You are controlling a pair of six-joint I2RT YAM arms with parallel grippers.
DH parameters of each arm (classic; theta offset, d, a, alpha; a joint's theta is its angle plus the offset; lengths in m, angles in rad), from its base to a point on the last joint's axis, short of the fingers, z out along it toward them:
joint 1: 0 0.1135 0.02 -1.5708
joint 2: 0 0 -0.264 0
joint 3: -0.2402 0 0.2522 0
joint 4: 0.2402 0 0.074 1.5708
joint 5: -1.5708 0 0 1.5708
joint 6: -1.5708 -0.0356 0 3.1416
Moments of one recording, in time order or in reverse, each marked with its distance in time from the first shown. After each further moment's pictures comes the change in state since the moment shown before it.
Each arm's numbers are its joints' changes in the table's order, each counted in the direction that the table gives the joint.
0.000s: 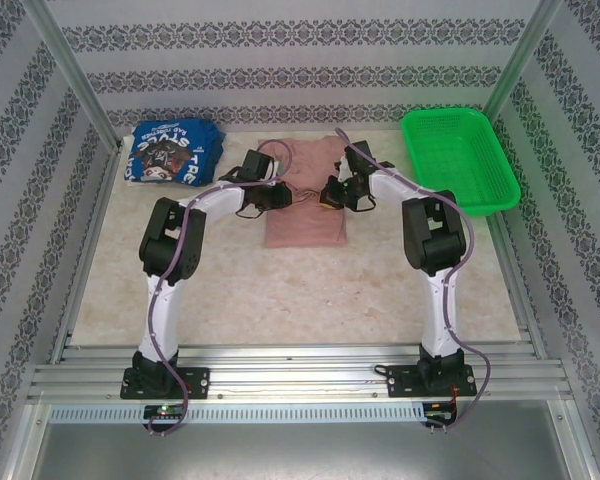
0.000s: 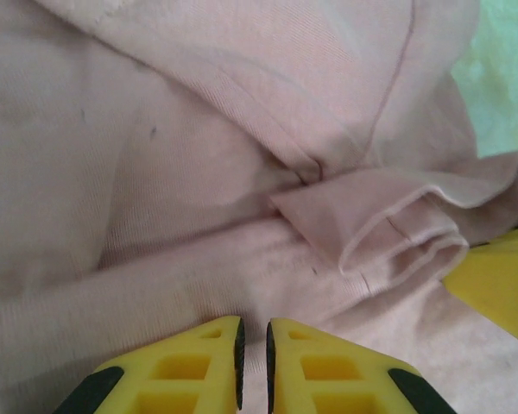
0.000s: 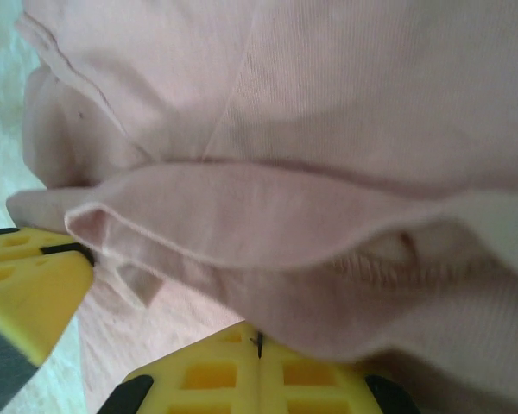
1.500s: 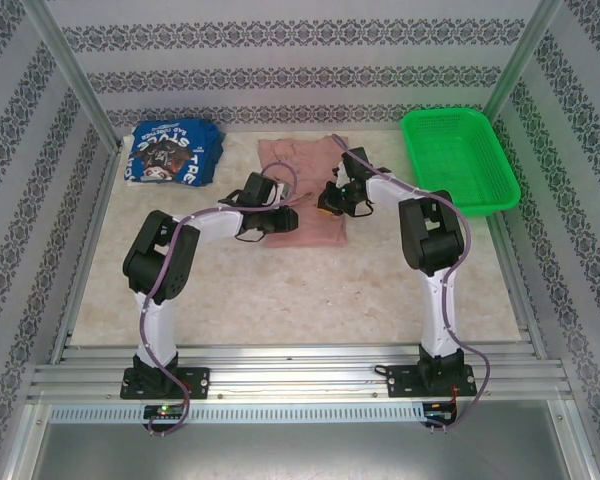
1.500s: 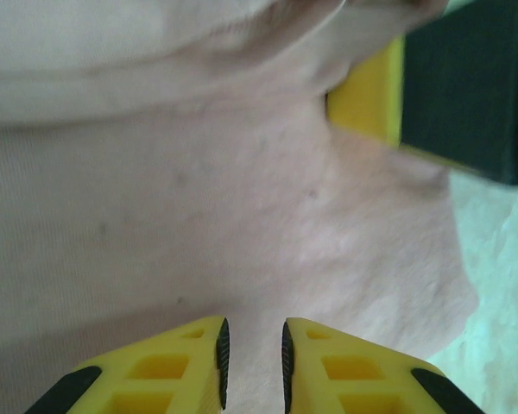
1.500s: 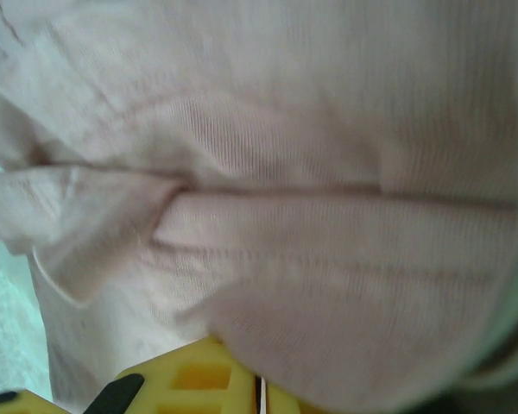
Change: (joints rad) left arm -0.080 -0.221 0.371 -0.158 -0.035 0.024; right arm 0.011 0.006 0.056 -0.056 -0.010 -0.016
